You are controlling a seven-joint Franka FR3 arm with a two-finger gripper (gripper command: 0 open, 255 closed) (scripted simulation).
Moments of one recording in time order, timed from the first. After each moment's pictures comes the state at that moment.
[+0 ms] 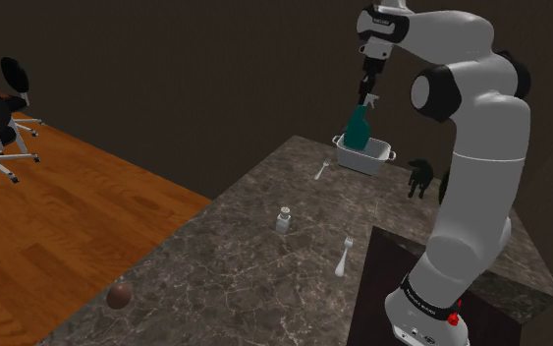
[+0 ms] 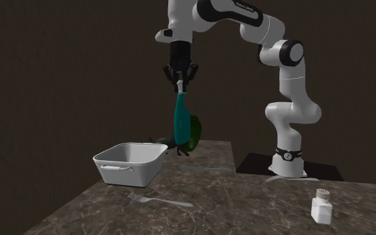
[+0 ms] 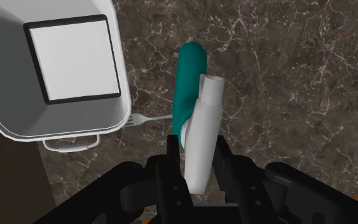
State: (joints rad) arm -0.13 0.32 -0.63 -1.25 0.19 1.52 -0.93
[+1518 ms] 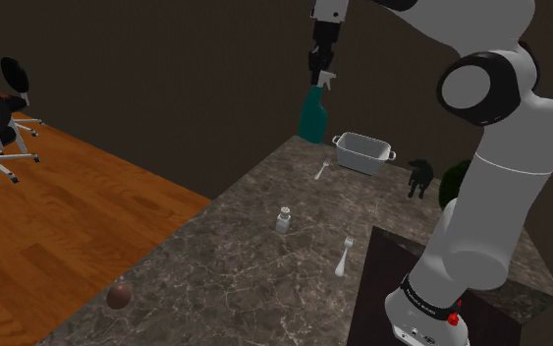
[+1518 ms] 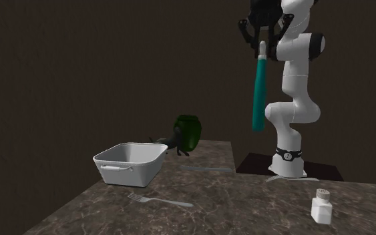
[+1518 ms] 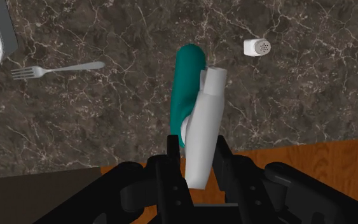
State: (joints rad) arm 0.25 0.12 -0.43 -1.23 0.05 1.34 -0.38
